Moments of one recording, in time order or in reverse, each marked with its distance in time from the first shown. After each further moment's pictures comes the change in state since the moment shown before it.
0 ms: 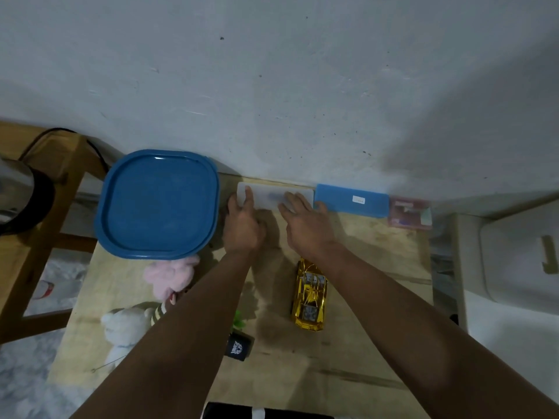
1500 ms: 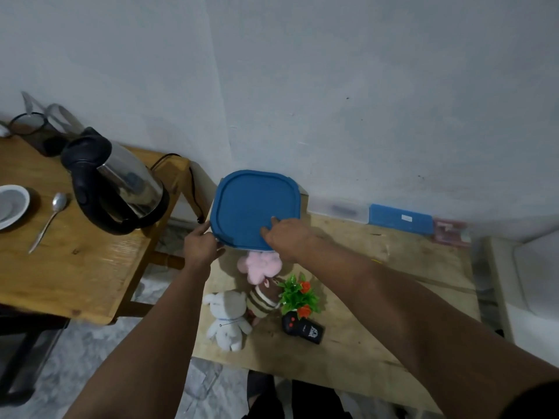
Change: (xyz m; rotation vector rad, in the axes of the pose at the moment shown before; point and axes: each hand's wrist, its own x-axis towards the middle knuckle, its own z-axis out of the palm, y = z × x) left_hand -0.060 -0.194 -0.184 -1.010 0.157 -0.557; right_hand 0.013 -0.221 -0.090 -0.400 -0.194 -0.382
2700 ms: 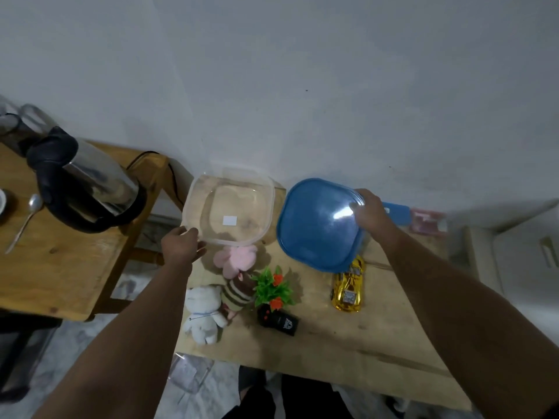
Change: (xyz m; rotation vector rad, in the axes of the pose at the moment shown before) left_hand 0.005 -0.018 0.013 -0.017 0.115 -0.049; right_hand -0.101 0.176 0.120 1.378 0.512 0.803
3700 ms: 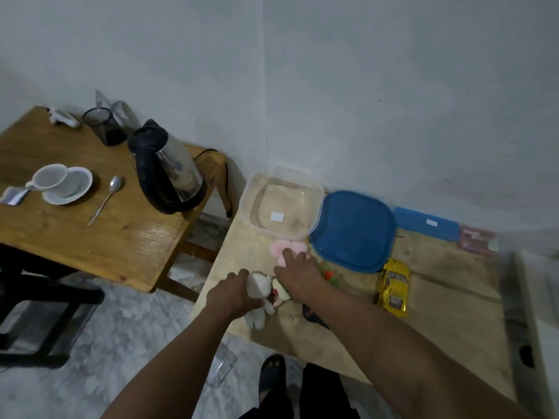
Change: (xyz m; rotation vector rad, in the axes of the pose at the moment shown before) left_hand -0.064 -0.080 -0.085 1.280 -0.367 0.393; right_hand -0.176 -0.084 0.218 -1.358 -0.606 -0.631
